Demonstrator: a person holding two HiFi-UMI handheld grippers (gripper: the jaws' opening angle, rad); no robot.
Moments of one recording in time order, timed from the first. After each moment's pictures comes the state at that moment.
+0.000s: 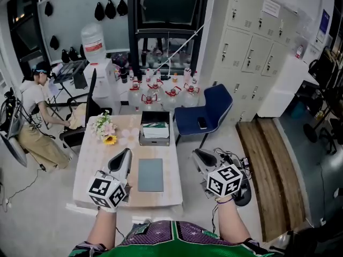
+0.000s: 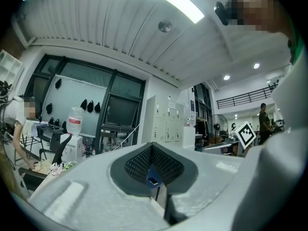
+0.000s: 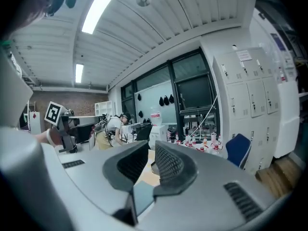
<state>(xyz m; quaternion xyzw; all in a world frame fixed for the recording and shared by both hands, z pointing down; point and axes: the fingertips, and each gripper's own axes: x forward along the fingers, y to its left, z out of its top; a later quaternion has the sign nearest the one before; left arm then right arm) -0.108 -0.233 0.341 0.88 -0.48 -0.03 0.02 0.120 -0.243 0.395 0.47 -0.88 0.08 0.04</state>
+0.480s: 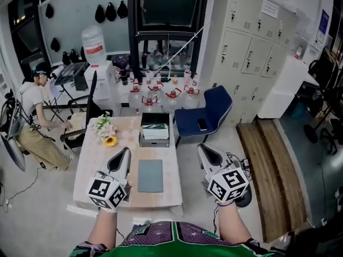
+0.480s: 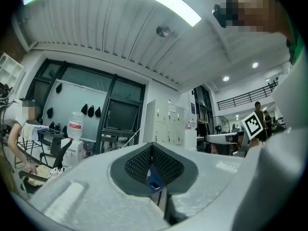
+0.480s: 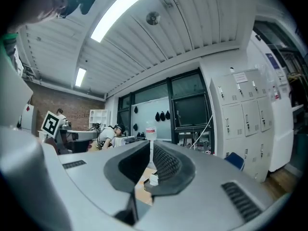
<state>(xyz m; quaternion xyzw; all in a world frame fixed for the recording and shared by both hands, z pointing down) -0.107 -0.225 0.324 0.87 -0.49 -0.05 0.01 0.127 -0.224 0.326 0.51 -0.86 0.01 -0.01</state>
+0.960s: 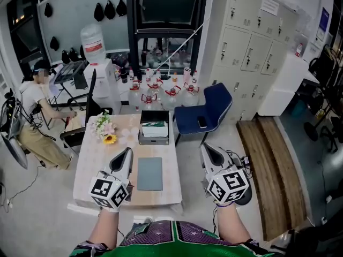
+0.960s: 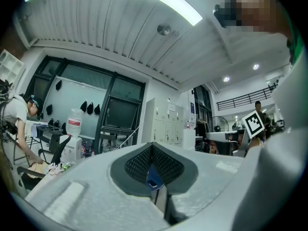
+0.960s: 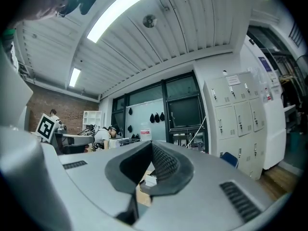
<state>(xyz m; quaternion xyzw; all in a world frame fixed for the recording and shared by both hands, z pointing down) -0.095 -0.223 0.337 0.88 -0.48 -0.04 0.02 0.140 -0.218 0.327 0.54 -0.84 0.01 -0.03</state>
